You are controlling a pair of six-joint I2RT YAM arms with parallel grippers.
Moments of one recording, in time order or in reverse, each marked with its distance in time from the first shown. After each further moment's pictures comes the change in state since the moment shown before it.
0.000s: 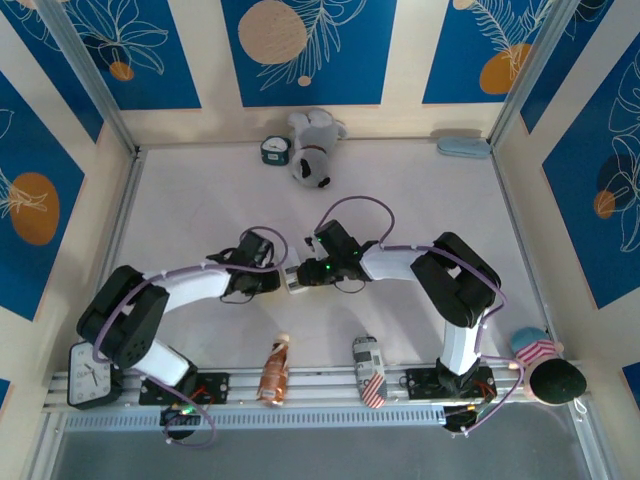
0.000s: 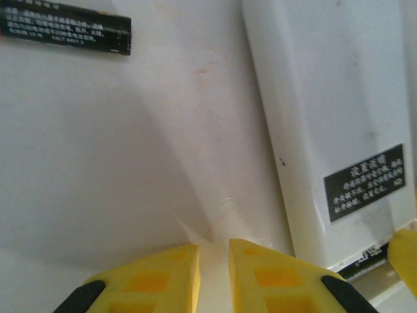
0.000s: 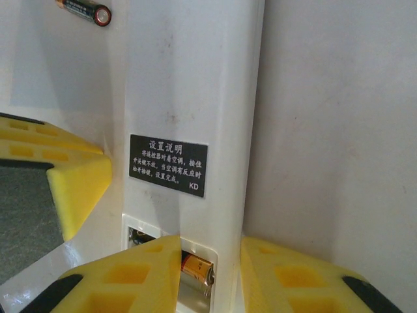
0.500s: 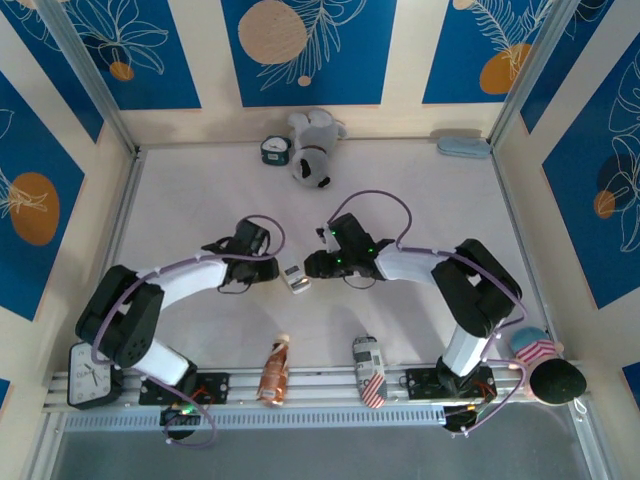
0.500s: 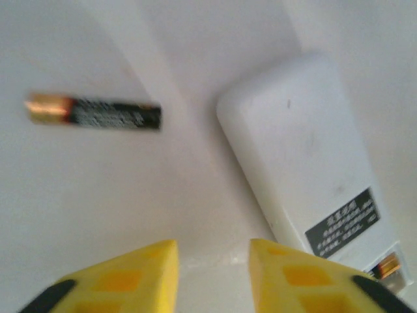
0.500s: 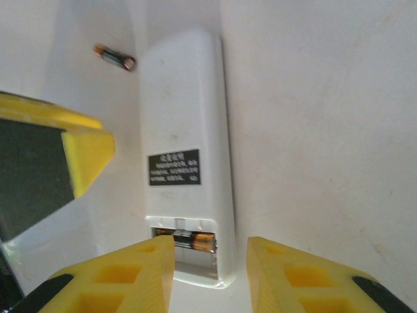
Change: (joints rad) left arm 0.067 -0.026 0.081 -0.080 -0.033 0.069; right arm -0.063 -0.136 -0.064 0.022 -0.009 0.007
